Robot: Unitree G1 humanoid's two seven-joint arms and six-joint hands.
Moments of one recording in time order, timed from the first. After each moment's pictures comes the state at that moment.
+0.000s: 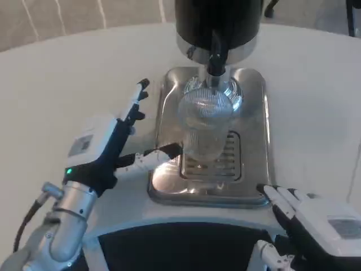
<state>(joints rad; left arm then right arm) -0.68 0.45 -0.24 0.89 0.54 -0.63 0.43 0.22 -0.18 0.05 -0.83 -1.14 0.11 0.68</state>
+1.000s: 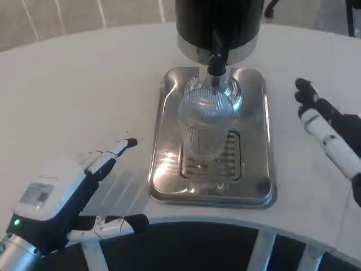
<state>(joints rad) -0.24 0.71 -0.15 0.42 0.64 -0.68 0.38 -0.25 -0.17 -0.21 -0.74 -0.28 0.68 0.55</state>
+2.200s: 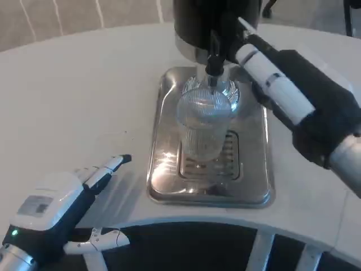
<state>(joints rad) -0.20 0.71 -0.14 0.41 0.64 -0.63 0.31 -0.58 -0.29 -0.02 -0.82 0.03 0.97 0.36</state>
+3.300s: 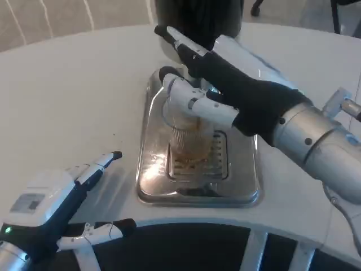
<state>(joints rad) -0.23 0.71 -0.13 0.47 0.61 -0.63 0.30 -0.80 -0.53 0.42 -0.61 -0.29 0.77 0.40</state>
